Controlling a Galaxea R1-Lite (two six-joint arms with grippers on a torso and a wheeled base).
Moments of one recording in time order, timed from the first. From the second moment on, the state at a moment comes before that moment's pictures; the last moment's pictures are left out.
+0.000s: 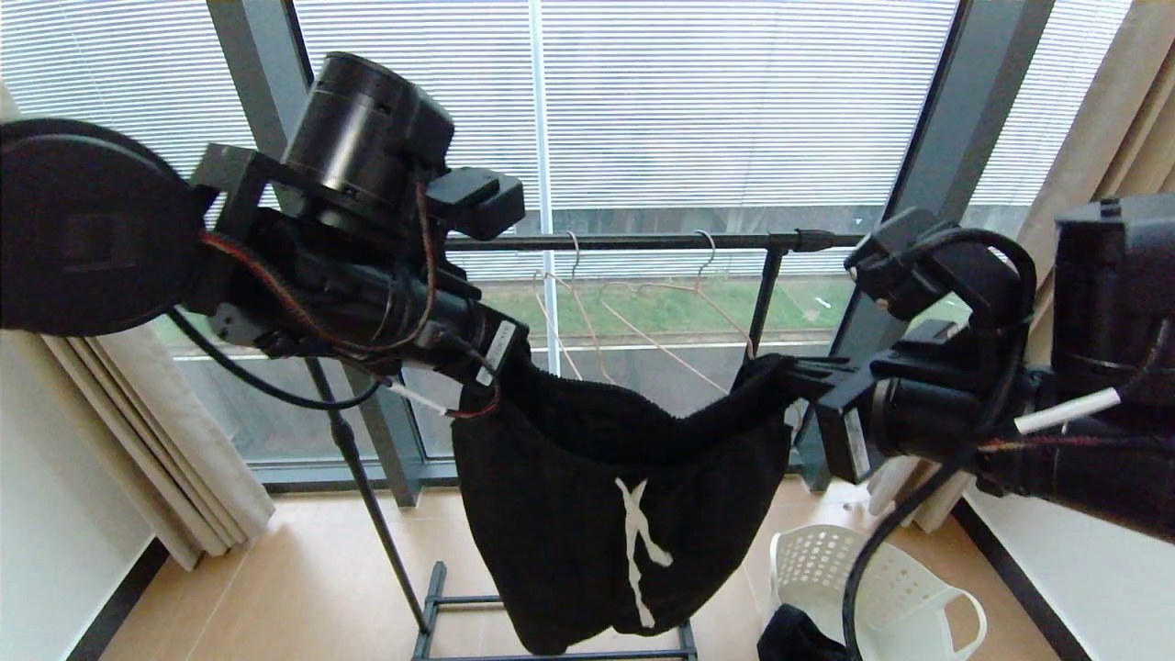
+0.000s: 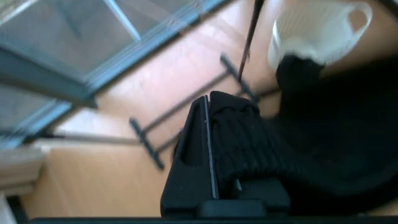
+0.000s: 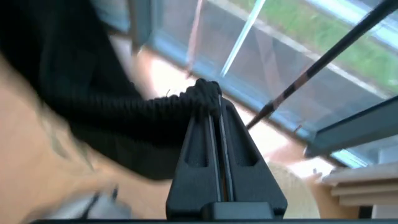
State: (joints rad) left arm -0.63 1.72 -1.50 0.45 0.14 0.09; right arm 0.72 1.47 -0.93 -0.16 -0.26 -0.08
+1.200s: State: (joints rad) left arm -0.89 1.62 -1.18 0.33 -0.04 -0.16; right arm 0.81 2.02 -1.55 -0.16 -0.32 -0.05
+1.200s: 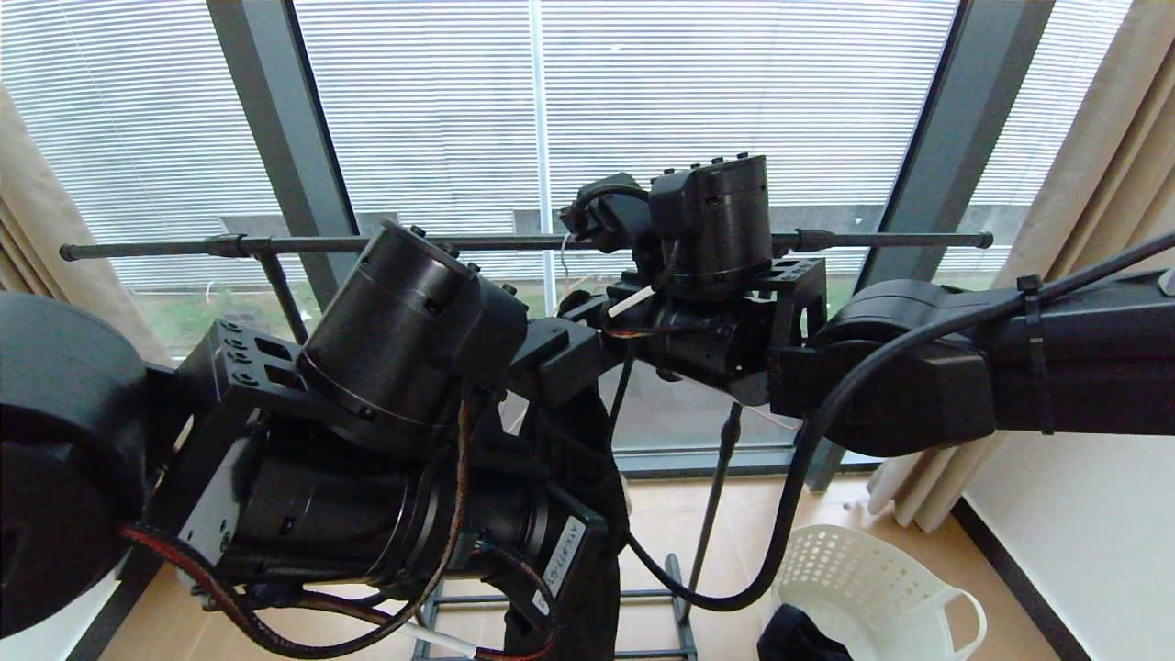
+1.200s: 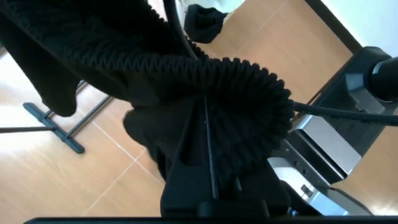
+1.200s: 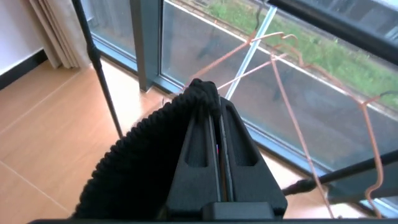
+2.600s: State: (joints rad) left arm -0.55 1.71 -1.36 0.20 0.01 -0.07; right arm 0.78 1.44 -0.72 -0.19 -0.29 -0.01
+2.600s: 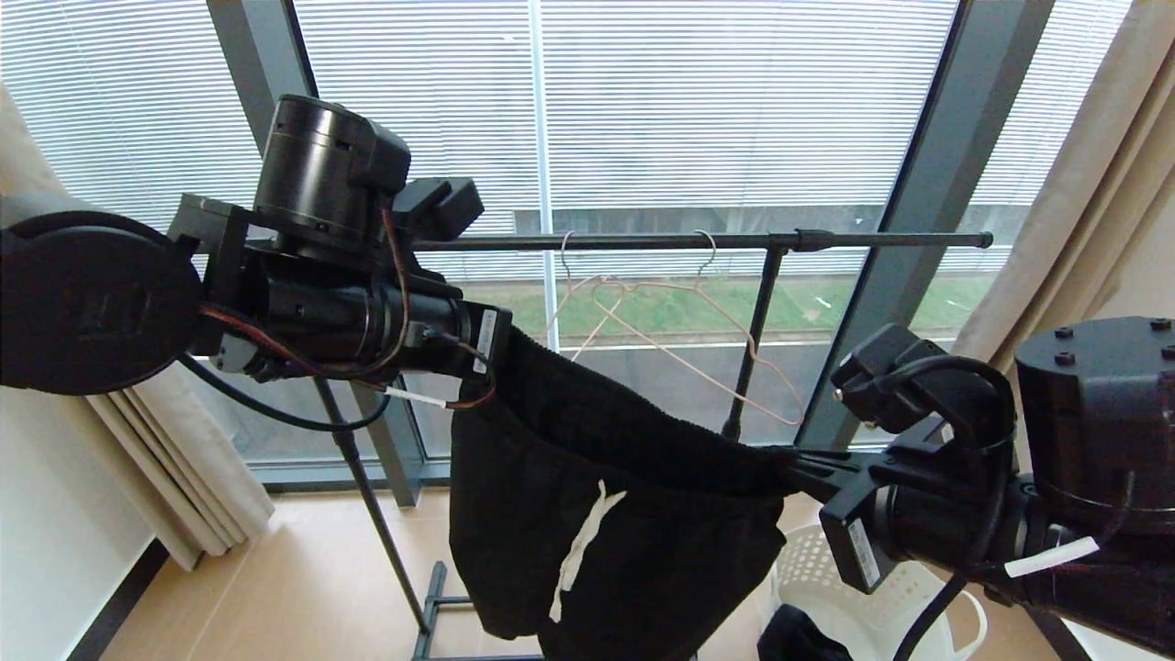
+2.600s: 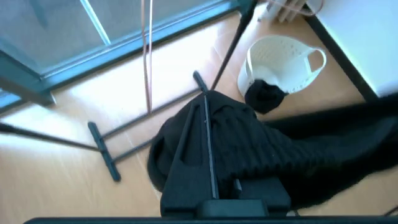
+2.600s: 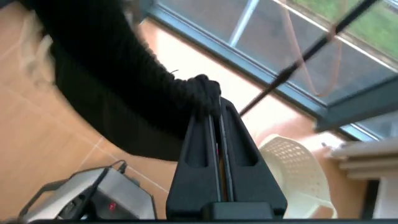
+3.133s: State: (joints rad) left arm -0.58 1.78 -1.45 0.20 0.09 -0.07; right arm 0.79 1.42 -0.55 -0.33 -0.10 -0.10
